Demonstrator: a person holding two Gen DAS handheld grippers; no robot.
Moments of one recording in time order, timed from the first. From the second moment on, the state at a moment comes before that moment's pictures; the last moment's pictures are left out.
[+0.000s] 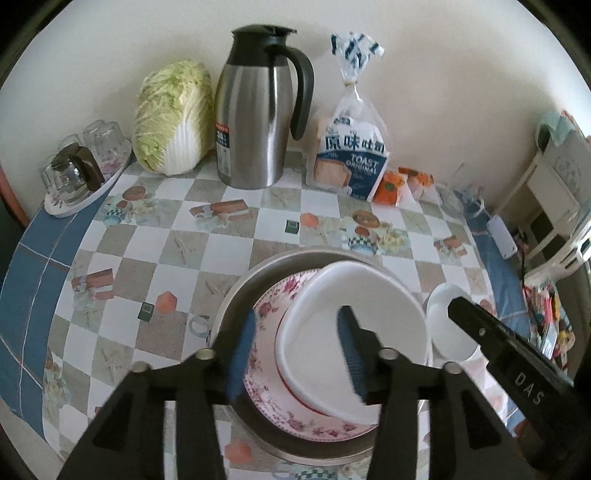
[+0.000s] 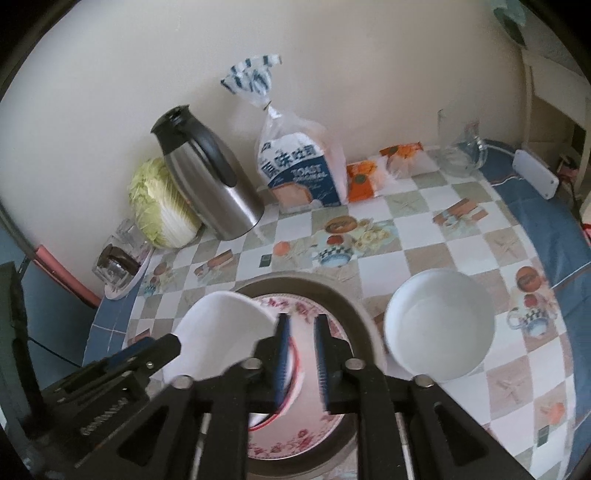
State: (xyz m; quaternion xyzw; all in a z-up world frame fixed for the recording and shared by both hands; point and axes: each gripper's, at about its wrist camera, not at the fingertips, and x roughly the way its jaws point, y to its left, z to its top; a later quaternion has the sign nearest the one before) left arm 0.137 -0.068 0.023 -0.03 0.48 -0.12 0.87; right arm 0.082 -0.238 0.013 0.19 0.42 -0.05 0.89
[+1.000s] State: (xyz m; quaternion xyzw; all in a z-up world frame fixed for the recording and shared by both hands) left arm 0.137 -0.234 0.019 0.06 0.48 -0.20 0.85; right arm 0.033 -0.384 -0.051 0.22 0.45 -0.17 0.85
